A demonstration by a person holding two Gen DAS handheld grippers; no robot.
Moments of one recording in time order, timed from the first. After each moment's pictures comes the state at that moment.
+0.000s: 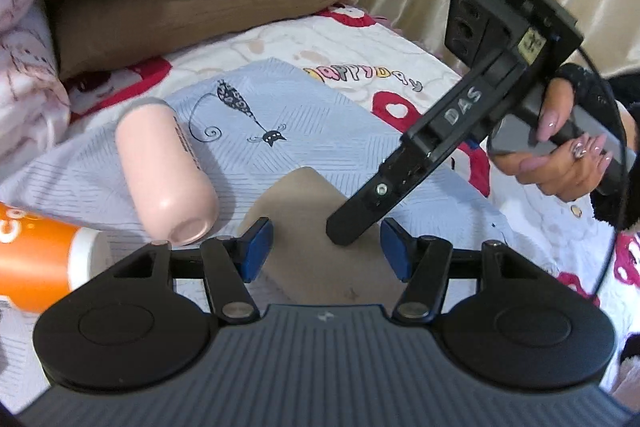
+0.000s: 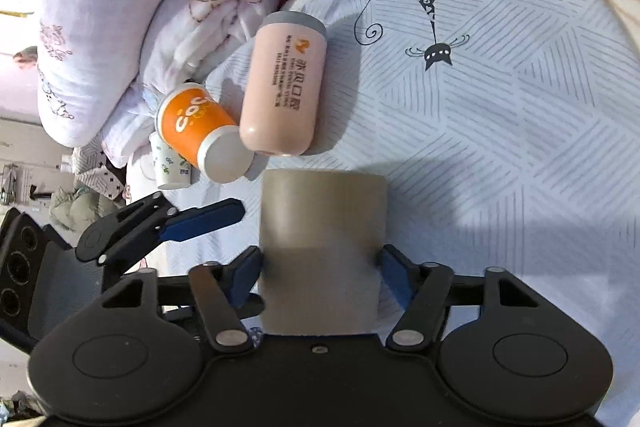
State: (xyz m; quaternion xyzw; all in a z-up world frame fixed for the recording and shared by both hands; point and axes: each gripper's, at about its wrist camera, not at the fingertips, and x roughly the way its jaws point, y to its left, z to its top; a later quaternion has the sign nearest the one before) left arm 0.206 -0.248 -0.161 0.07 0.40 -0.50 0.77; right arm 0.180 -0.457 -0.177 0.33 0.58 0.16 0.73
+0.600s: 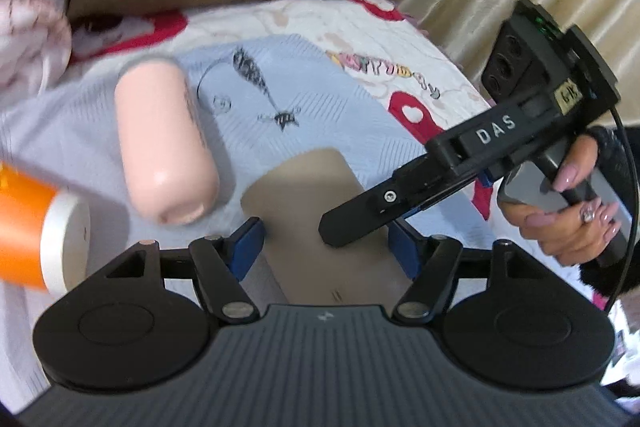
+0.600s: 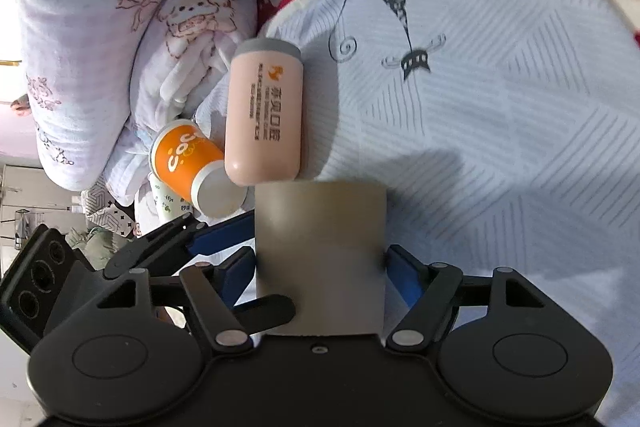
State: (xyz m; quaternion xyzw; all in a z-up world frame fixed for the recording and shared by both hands) left arm 0.226 -0.251 -0.175 0.00 0.48 -0.47 0.74; right arm 0.182 -0.466 -0.192 0.39 0.56 0.13 0.72
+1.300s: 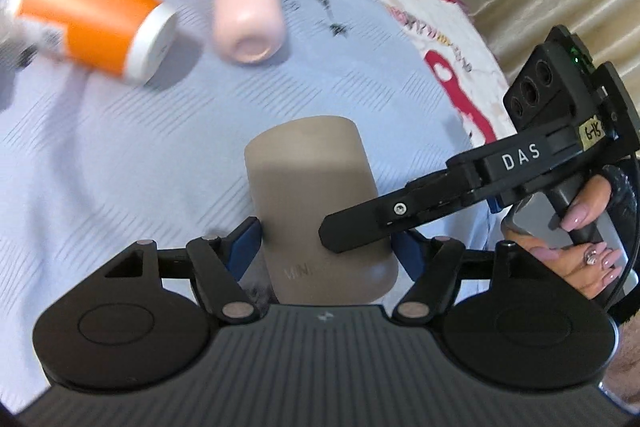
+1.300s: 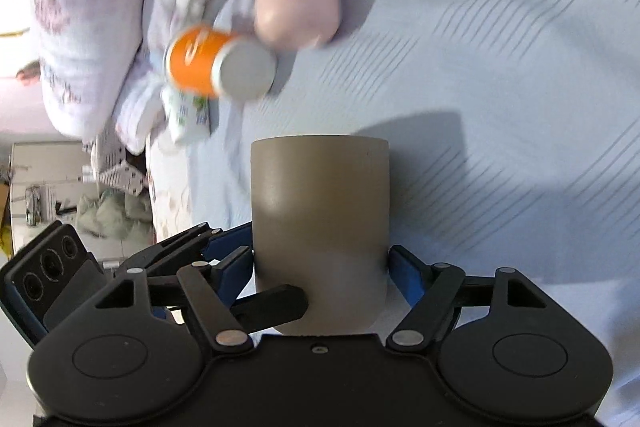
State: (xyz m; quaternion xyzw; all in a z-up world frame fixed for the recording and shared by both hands) left arm 0.153 -0.177 -0.175 -0.05 0.56 -0.37 0.74; right arm 0.131 -0.387 -0.207 0.40 0.60 0.16 0.68
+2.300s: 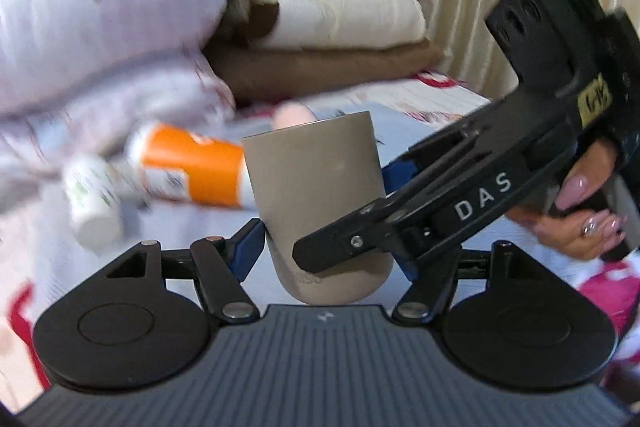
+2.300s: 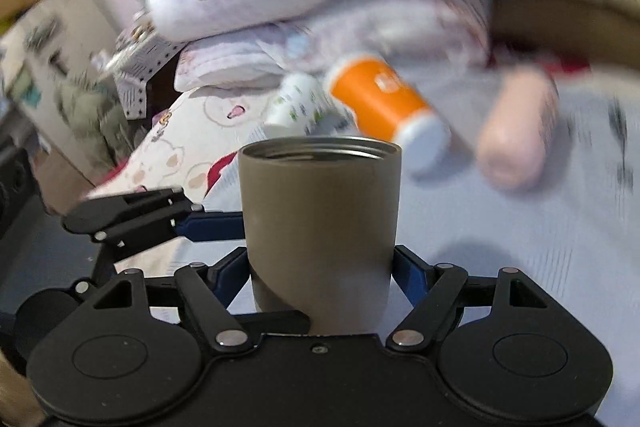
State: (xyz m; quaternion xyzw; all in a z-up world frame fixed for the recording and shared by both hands) left arm 0.080 -0.105 -0.152 0.06 0.26 -0.35 0.90; right arm 0.121 -0.256 -0.134 0.06 0.42 0.25 0.87
